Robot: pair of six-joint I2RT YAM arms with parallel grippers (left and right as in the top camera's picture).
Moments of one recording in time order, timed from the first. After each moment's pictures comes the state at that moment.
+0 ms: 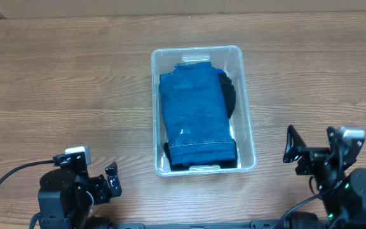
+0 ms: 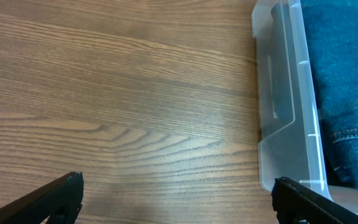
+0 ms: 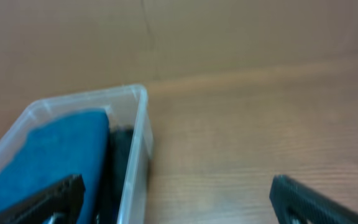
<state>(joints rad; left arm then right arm) -0.02 0.43 0.81 -1.17 0.00 -0.21 -0.10 0.31 0.66 -0.63 -0.17 0.12</state>
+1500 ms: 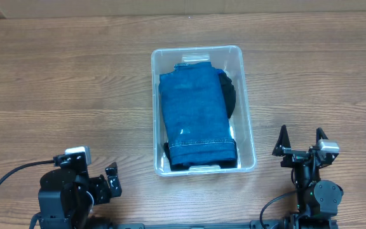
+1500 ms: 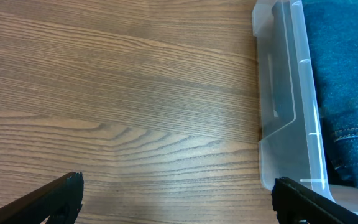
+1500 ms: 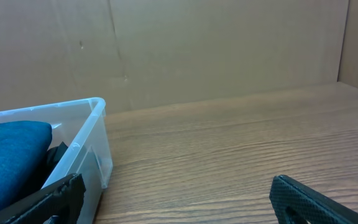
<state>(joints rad) -0.02 0.43 0.81 -1.17 0.00 -0.21 -0.10 0.01 0.02 -0.04 -0.04 0.12</state>
